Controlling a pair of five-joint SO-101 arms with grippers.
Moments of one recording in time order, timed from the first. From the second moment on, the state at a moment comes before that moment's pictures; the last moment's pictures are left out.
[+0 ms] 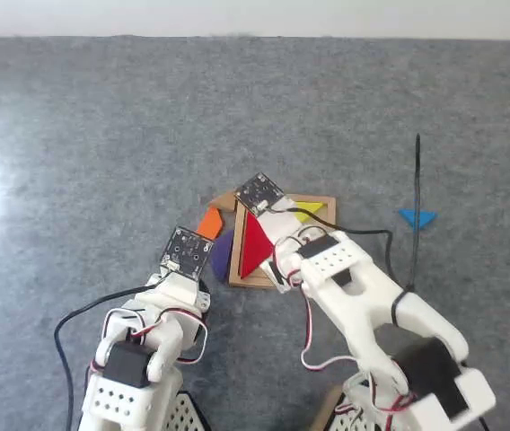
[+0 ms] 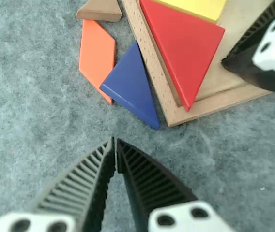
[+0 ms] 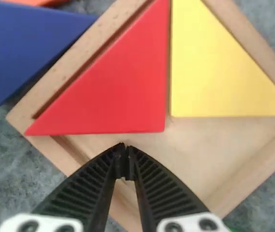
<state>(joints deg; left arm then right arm) 9.3 -102.9 97.2 72.0 -2.9 -33.8 -7.8 50.3 35.9 11.1</state>
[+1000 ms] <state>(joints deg) 9.3 -102.9 97.2 72.0 -2.9 -33.8 -18.6 55.9 32.3 11.1</state>
